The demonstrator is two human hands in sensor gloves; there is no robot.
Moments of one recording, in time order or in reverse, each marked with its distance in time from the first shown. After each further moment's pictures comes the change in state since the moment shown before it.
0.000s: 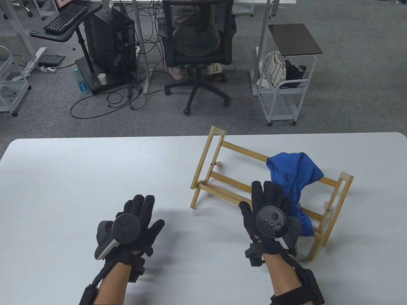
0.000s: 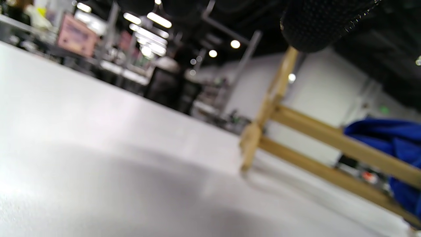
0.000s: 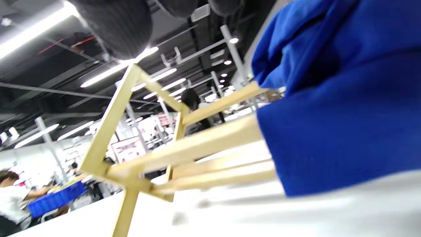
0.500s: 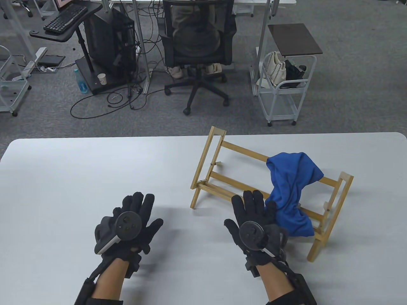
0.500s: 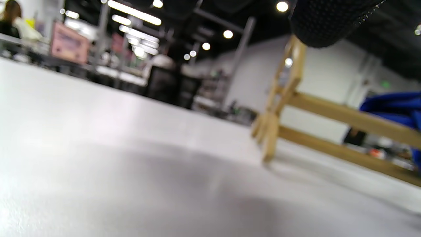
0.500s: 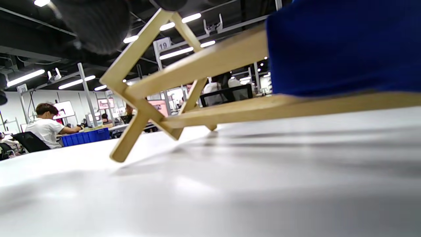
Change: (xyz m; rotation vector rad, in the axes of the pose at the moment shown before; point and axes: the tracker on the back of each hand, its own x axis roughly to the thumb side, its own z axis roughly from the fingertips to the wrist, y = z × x) left_hand -0.012 -0.005 -0.010 -0.025 -0.016 -0.086; right_hand -0.002 0.048 0.014 0.127 -0.159 0.162
